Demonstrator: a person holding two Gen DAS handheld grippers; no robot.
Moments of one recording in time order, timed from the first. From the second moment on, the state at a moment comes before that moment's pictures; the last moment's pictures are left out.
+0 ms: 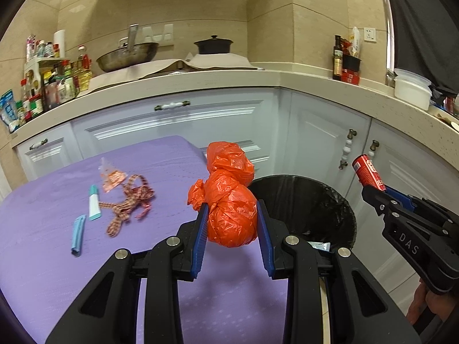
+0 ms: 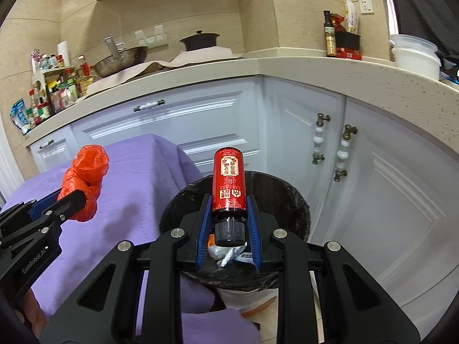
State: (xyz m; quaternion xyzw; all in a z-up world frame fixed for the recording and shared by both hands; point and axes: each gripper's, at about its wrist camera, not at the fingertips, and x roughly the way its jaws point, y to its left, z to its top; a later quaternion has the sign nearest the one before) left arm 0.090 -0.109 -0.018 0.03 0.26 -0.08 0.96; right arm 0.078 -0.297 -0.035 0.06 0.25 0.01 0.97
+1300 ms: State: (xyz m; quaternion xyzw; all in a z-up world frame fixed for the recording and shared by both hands) left arm 0.155 -0.156 -0.051 0.04 0.30 -0.07 0.95; right arm 0.133 -0.329 -0.065 0.07 0.26 -0.03 0.96
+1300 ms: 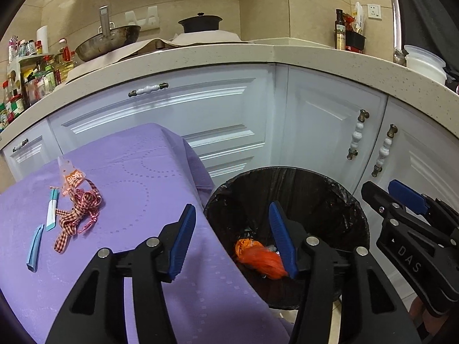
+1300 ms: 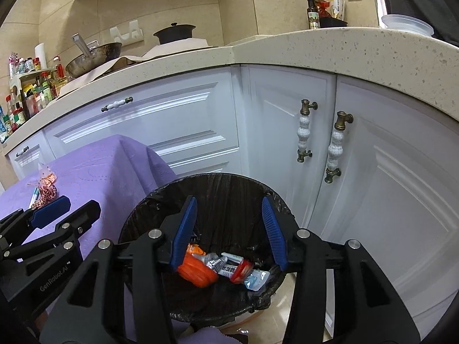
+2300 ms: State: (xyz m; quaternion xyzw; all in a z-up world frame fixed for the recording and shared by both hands) left arm 0.125 0.047 -0.057 -0.03 0.34 0.12 0.93; right arm 0.129 -0.156 -0.042 0.03 0.26 0.13 0.96
